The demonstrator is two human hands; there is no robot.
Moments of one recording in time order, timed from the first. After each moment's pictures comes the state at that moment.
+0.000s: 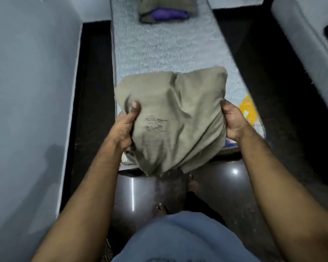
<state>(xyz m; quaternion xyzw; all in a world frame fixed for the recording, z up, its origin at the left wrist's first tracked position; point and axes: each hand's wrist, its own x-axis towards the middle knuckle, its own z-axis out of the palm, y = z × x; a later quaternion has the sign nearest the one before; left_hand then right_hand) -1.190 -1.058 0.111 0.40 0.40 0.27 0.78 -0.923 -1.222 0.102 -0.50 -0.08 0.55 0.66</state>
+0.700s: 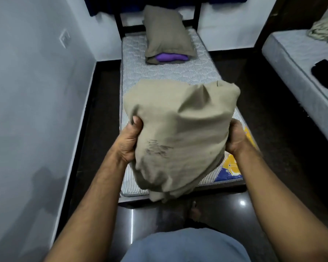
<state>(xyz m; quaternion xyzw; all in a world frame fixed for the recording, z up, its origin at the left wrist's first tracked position) -1.151 -1.033 0.183 0.40 0.23 0.22 0.86 -0.908 -1.191 0.194 -0.48 -0.09 0.54 0.68</state>
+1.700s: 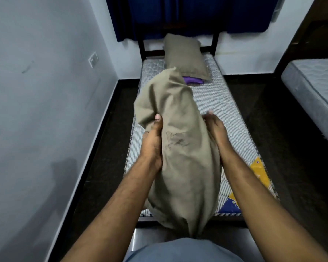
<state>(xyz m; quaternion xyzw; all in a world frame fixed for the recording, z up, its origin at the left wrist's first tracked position) -1.050 -1.051 0.233 0.29 0.42 0.38 0.77 -0.876 -1.119 0.218 -0.67 -0.30 0.37 0.56</state>
